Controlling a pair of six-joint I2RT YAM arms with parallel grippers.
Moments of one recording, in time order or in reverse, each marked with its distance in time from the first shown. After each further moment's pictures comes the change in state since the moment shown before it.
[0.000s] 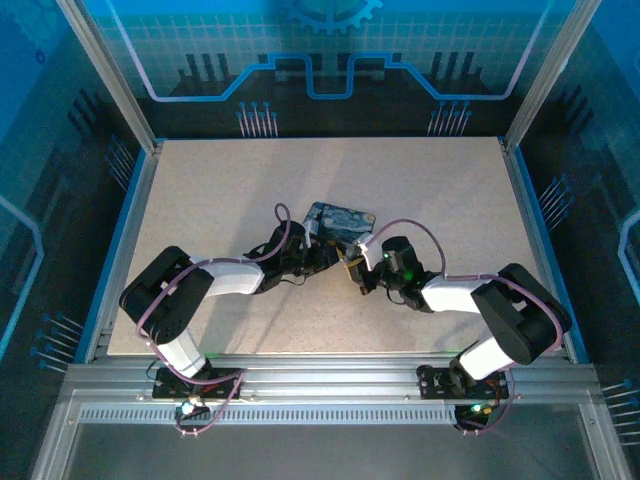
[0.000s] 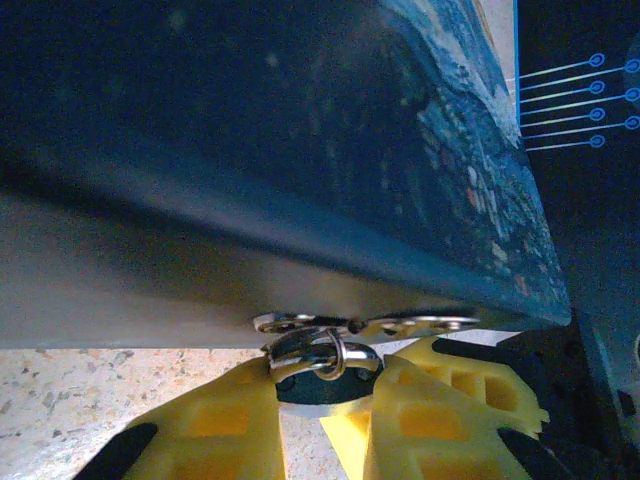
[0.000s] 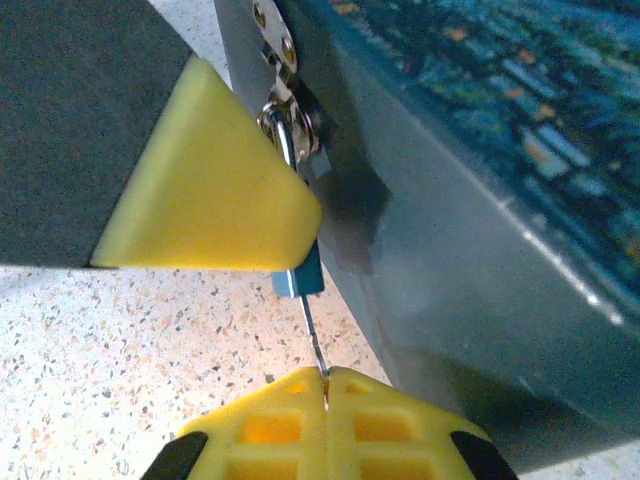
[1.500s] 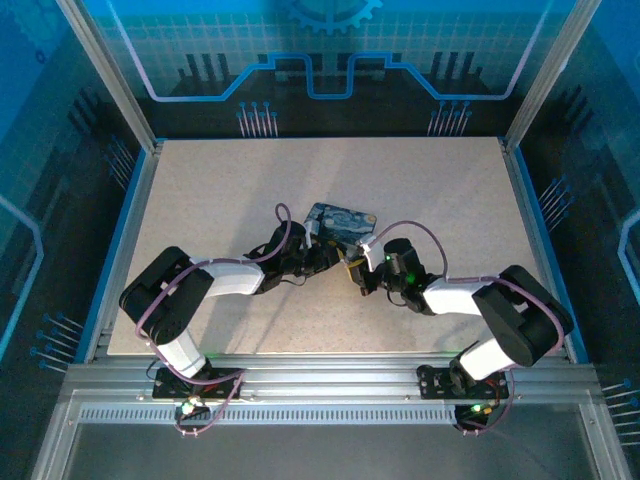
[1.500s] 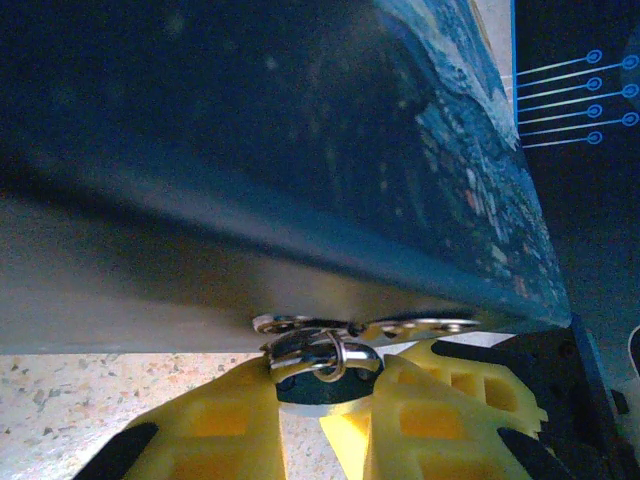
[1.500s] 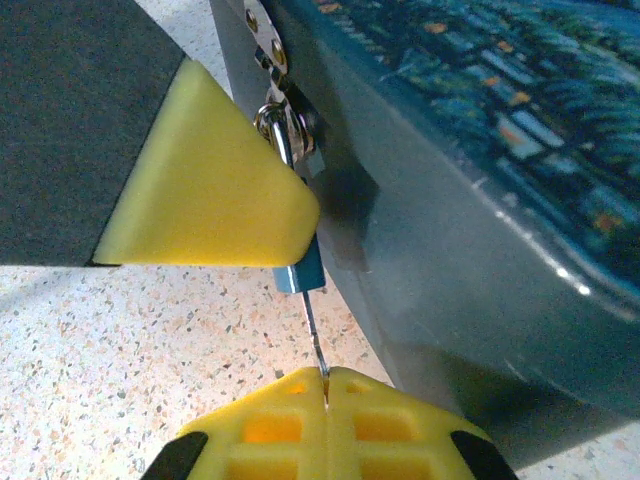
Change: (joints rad) left arm -0.005 -0.002 -0.001 0.002 0.000 0.000; right arm 0.000 -0.008 -0.017 0.033 -0.008 0.046
